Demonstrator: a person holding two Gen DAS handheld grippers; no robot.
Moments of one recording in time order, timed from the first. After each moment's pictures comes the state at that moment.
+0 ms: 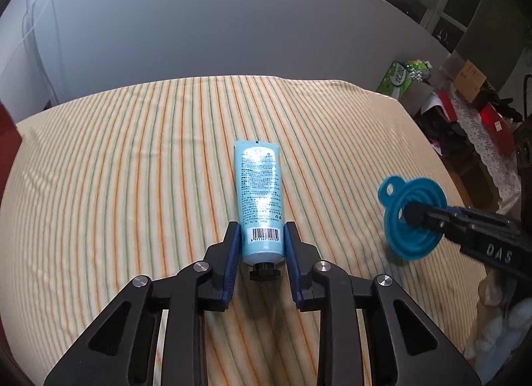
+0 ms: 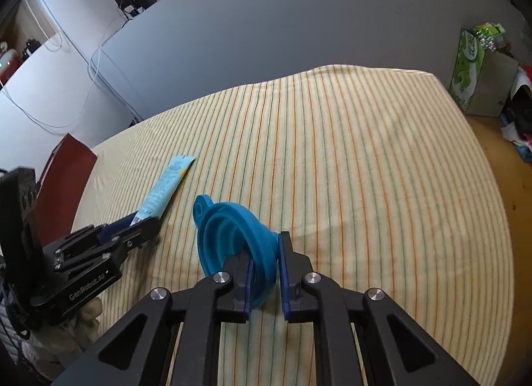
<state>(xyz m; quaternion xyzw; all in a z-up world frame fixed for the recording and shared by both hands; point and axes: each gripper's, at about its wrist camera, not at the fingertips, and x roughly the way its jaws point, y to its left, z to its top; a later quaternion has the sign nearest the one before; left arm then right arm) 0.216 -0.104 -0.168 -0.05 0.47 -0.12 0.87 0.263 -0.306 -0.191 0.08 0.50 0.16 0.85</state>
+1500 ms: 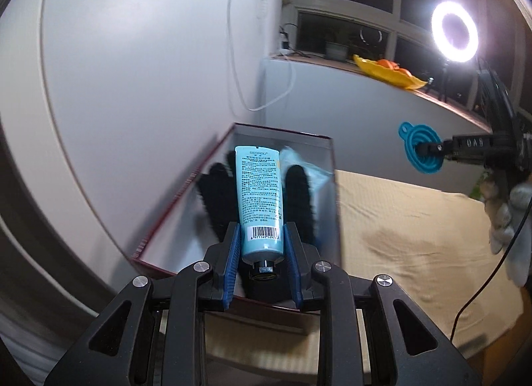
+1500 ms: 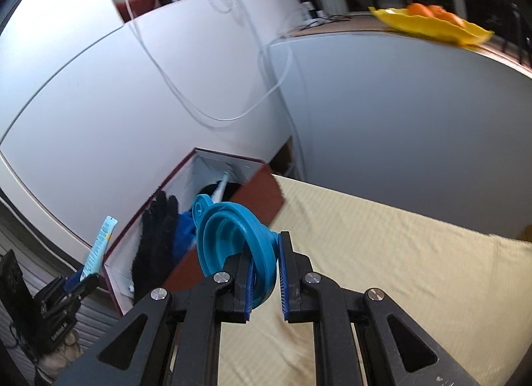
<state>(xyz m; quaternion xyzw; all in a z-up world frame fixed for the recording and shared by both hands) 0.041 0.200 -0.066 -0.08 0.31 0.14 0.94 0.274 -0.009 -0.063 0.00 0.41 0.39 0.82</state>
